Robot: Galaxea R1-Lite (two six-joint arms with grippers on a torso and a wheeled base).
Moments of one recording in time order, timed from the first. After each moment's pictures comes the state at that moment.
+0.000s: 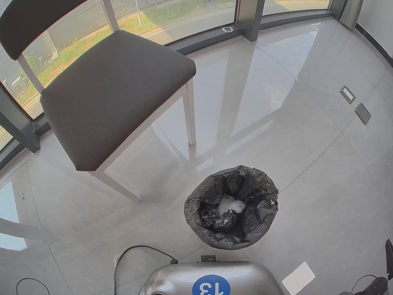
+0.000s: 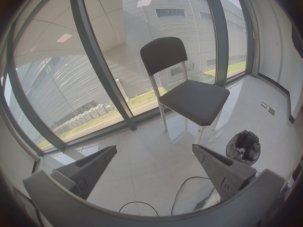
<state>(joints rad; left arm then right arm) -0.09 0.21 -0.81 0.75 0.42 0.03 0.09 0.02 -0.31 0.28 -0.10 -0.06</state>
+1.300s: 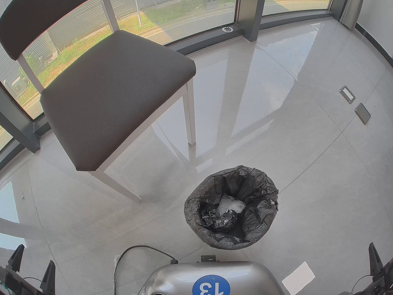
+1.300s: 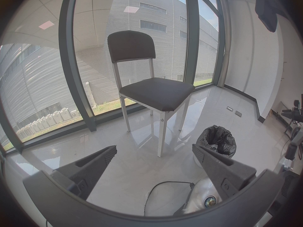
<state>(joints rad) 0.00 0.01 -0.02 0.03 -0.04 0.01 0.09 0.01 -0.02 -0.06 -0.05 -0.09</state>
